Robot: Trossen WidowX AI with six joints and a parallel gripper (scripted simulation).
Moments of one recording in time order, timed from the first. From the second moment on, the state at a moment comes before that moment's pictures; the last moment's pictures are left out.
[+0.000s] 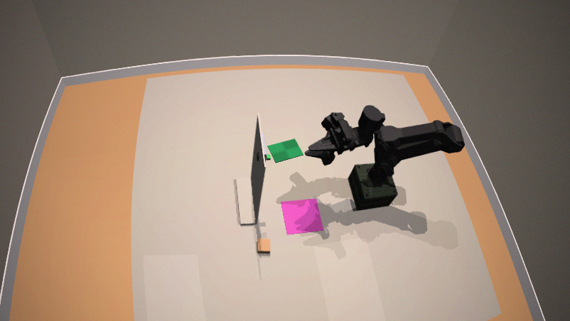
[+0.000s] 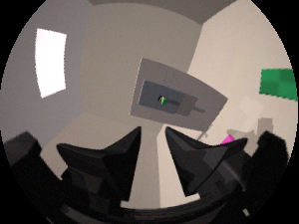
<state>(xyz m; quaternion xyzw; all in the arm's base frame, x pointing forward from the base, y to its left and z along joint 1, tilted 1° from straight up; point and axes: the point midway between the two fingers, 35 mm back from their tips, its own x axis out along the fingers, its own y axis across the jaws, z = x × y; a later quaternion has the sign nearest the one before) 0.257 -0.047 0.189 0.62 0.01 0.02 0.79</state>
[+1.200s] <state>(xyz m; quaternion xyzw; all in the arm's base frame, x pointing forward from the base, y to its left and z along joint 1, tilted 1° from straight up) 0.276 -0.058 0.164 0.71 0.02 0.01 0.71</state>
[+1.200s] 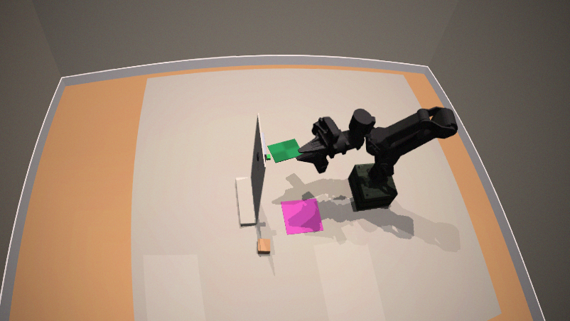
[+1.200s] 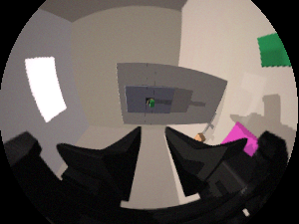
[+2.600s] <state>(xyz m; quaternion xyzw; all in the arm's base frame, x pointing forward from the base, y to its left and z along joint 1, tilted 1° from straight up) 0.327 -0.069 0.162 0.71 0.01 0.02 0.70</state>
